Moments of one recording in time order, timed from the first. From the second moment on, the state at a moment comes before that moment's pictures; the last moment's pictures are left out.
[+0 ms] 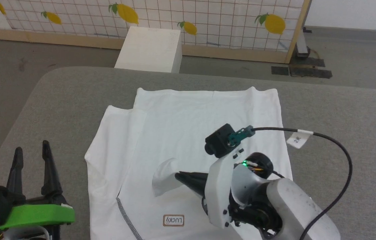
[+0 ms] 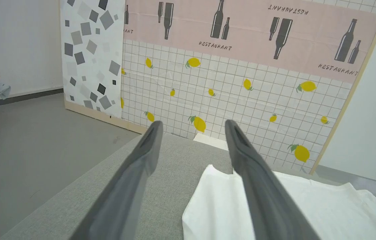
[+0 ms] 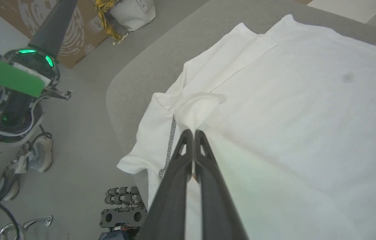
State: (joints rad) left arm 0.03 0.11 0.20 -0.06 -0.30 -0.10 -0.25; right arm -0.36 -0.05 0.54 0.05 0.63 0.13 0.73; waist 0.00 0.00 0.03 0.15
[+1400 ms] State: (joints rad) left arm 0.01 0.13 0.18 0.01 -0.34 -0.10 -0.23; right arm -0.20 -0.05 -0.18 0.02 0.51 0.13 0.18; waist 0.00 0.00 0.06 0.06
